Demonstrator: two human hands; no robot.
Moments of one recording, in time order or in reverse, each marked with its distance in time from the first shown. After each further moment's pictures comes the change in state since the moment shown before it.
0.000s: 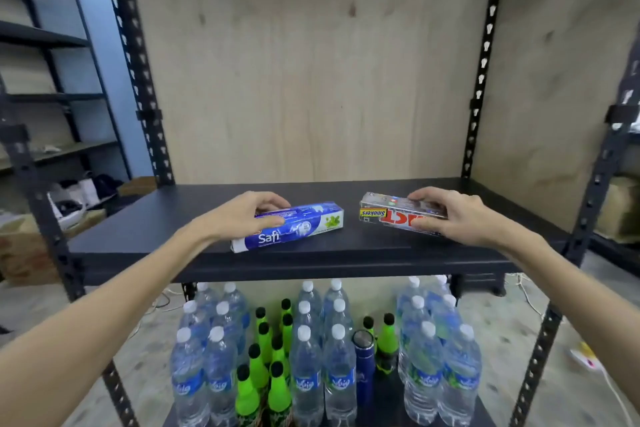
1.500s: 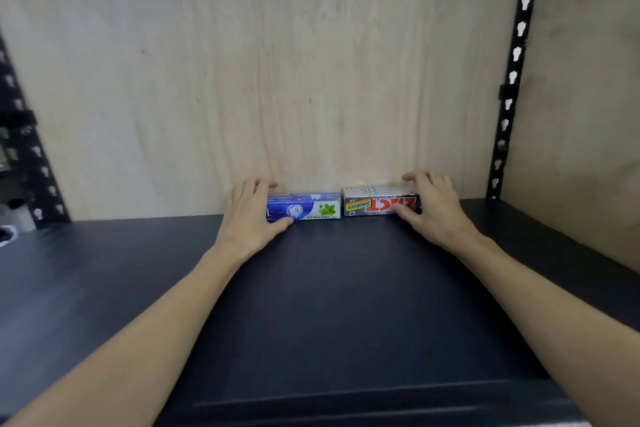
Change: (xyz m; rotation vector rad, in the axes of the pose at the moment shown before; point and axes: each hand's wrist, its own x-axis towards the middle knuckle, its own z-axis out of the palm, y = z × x) left_hand 0.239 -0.065 0.083 0.321 0.551 -0.047; right_hand 0.213 0.112 0.086 0.017 0.379 0.043
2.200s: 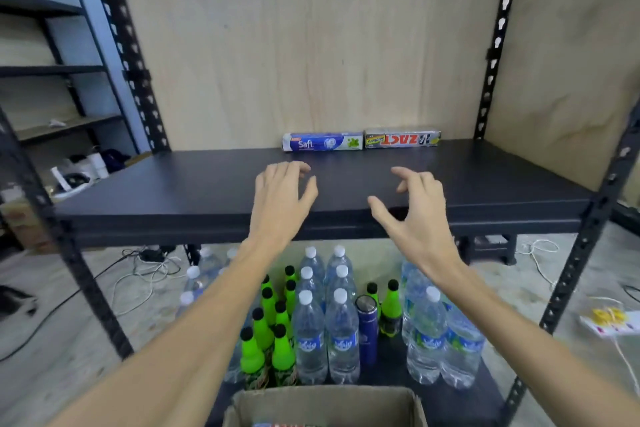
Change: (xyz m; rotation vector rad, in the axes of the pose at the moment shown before) left_hand -0.206 0.093 -0.131 0.001 0.136 -0.003; right_hand -0.241 -0.164 -0.067 0.295 0.224 -0.017
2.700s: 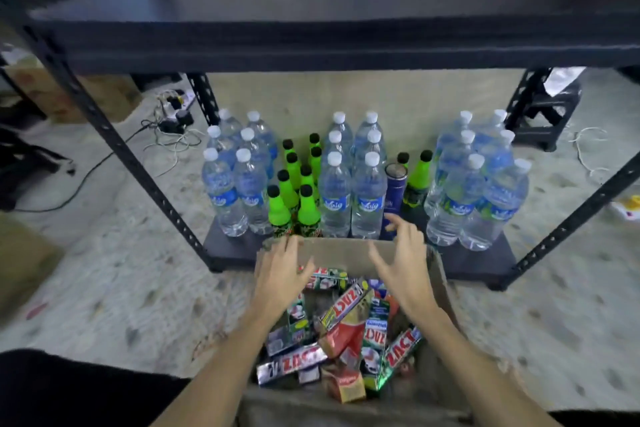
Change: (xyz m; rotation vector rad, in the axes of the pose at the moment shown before) left_hand -0.354 -0.094 0.080 0.030 -0.653 -0.407; right_hand -0.295 0.049 0.106 0.016 -0.414 0.338
